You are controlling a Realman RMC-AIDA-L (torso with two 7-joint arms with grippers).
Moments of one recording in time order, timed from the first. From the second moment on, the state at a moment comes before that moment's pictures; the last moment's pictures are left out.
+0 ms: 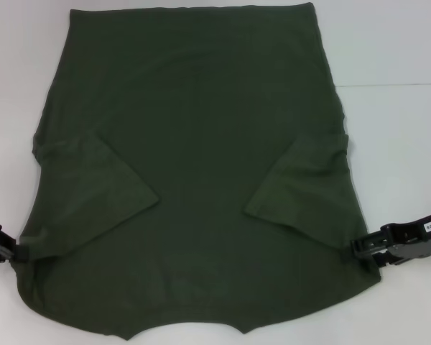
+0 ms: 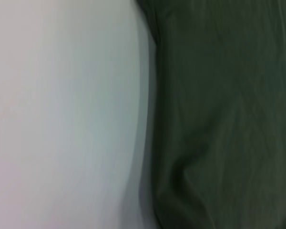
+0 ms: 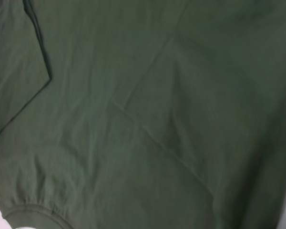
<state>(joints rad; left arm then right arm) -0.61 -1.81 0.55 0.51 2.53 1.49 -2.46 0.74 1.86 -0.84 -0.39 -2.37 -1.44 2.43</state>
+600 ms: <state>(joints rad) -0.62 -1.81 0.55 0.51 2.52 1.49 -2.46 0.77 1.87 -0.85 -0.37 -2.37 -1.45 2.43</state>
